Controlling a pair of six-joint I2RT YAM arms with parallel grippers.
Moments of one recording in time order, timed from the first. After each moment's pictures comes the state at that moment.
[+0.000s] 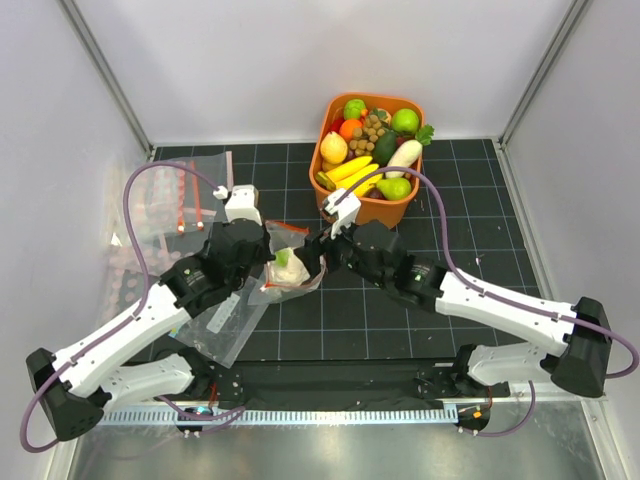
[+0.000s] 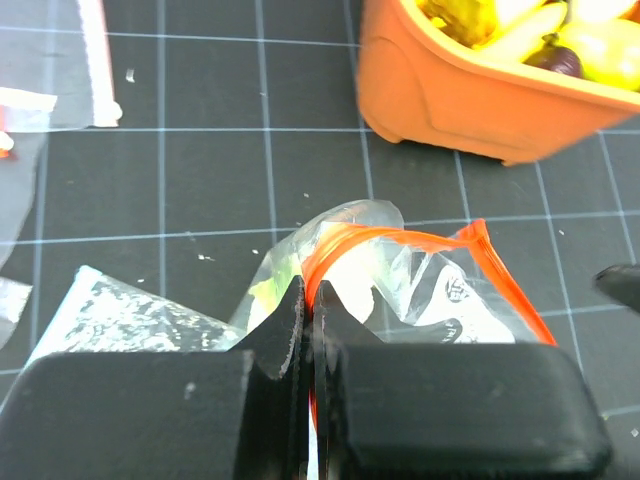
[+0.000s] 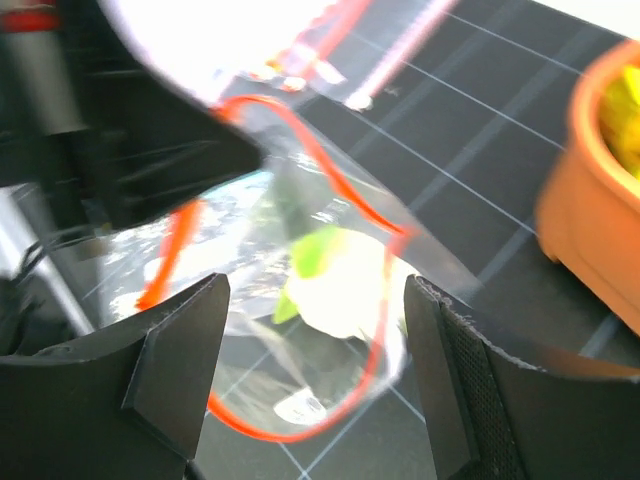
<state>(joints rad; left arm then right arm) -0.83 0.99 0.97 -0.49 -0.56 -0.53 1.05 1.22 1.00 0.00 0.20 0.21</state>
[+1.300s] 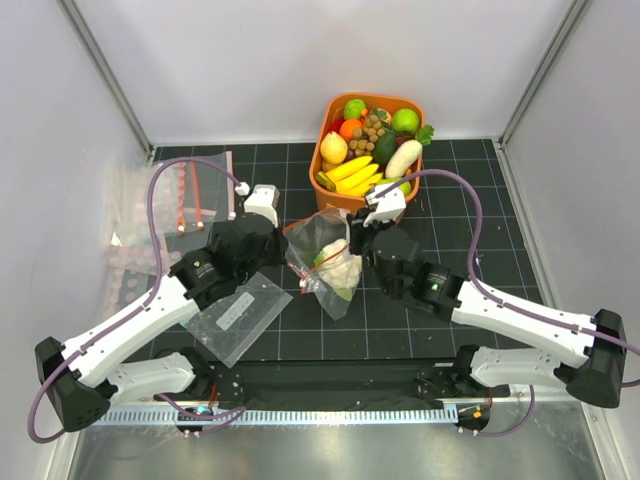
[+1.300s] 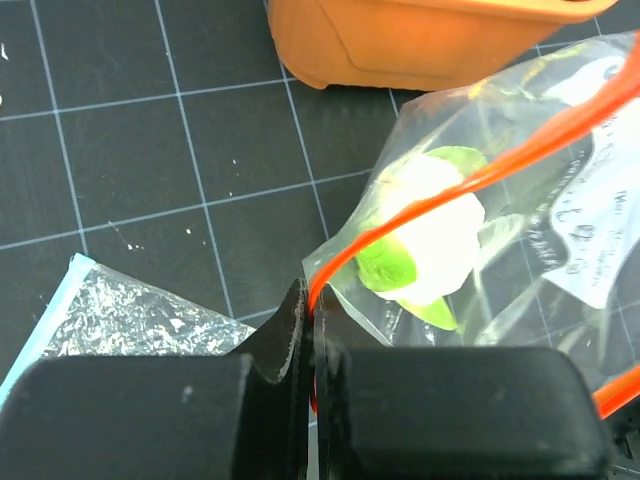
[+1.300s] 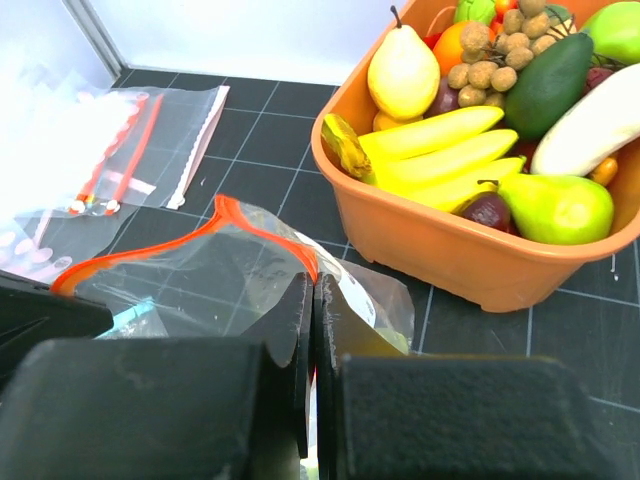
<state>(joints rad) -0.83 1.06 1.02 -0.51 -0.37 -0.50 1.06 1.10 0.94 0.02 0.75 0.24</state>
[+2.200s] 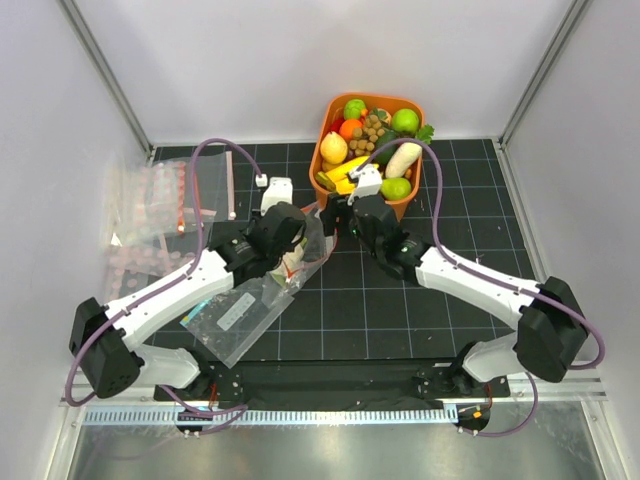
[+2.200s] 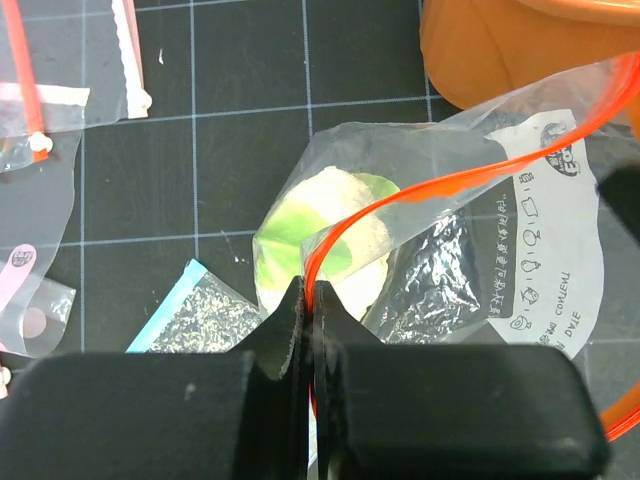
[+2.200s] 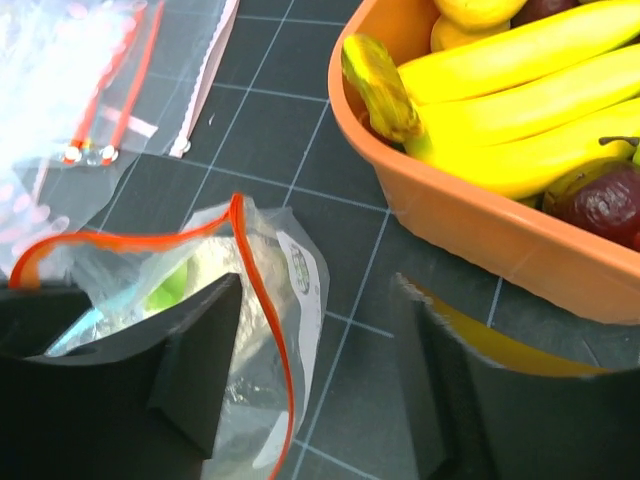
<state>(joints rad) -0.83 1.31 1.12 -0.55 -0.65 -0.47 0.81 1.41 1.02 0.07 0.36 0.38</state>
